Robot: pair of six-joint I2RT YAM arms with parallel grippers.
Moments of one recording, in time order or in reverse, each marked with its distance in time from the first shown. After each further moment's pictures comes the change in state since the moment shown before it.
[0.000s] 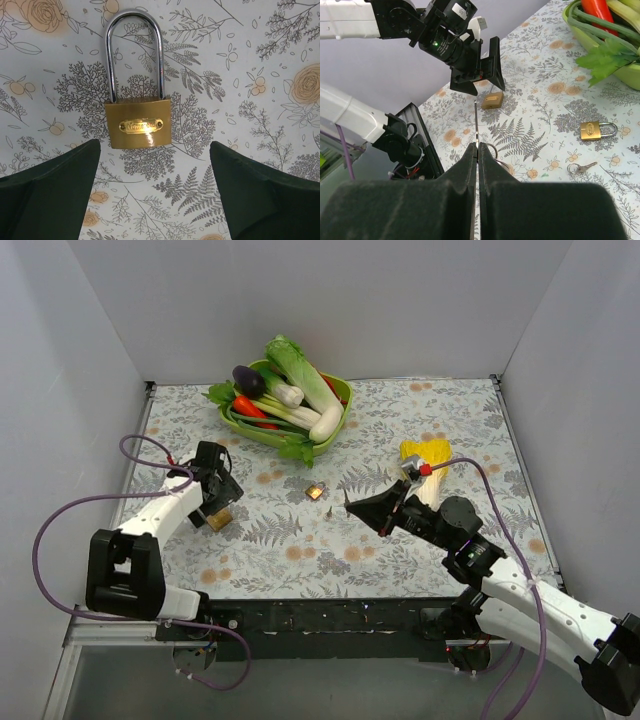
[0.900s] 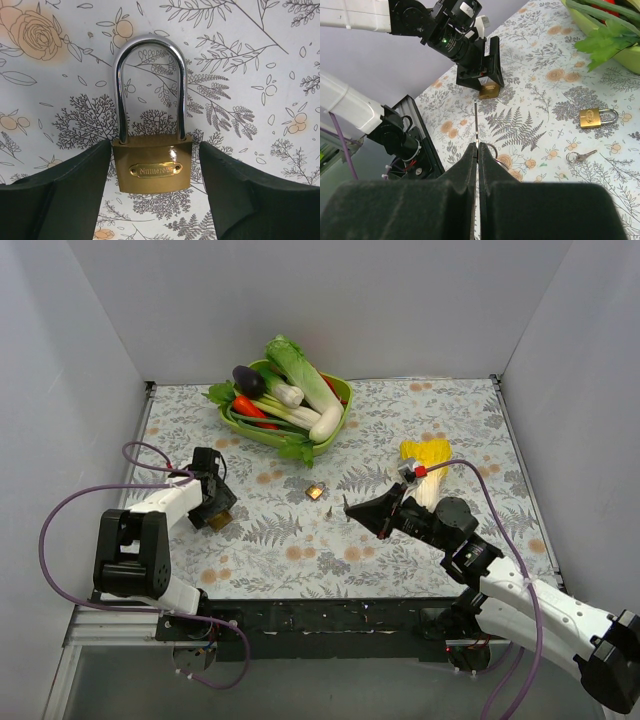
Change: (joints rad) left arm 0.084 0.125 -0.073 0.178 0.030 0.064; right arm 0.000 0.010 -0.029 -0.006 -0.006 0.004
